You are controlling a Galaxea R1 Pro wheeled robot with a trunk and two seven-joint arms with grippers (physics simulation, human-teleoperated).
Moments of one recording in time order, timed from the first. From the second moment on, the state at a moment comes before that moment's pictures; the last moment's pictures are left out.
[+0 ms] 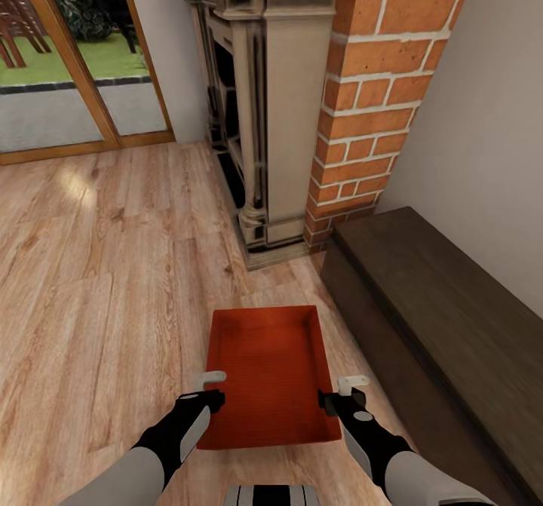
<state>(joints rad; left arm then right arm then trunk) -0.64 -0.10 -0.17 -0.43 0.27 0.26 0.32 -0.67 0.09 0.02 -0.22 0.07 -0.09 -0.10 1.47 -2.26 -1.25</state>
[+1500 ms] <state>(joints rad) -0.64 -0.10 -0.17 -0.42 0.27 0.25 0.32 -0.67 0.09 0.02 -0.22 0.07 -0.09 -0.10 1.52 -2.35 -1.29</state>
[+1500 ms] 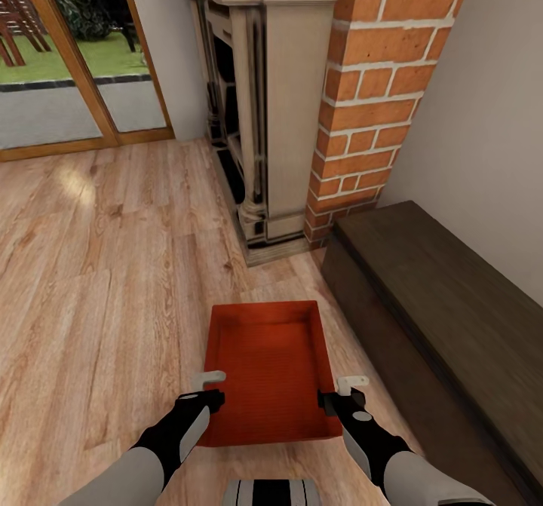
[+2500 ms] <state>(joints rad) -0.64 -0.10 -0.17 -0.42 0.27 0.25 0.32 -0.67 0.09 0.02 -0.22 0.06 -0.09 -0.10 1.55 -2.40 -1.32</state>
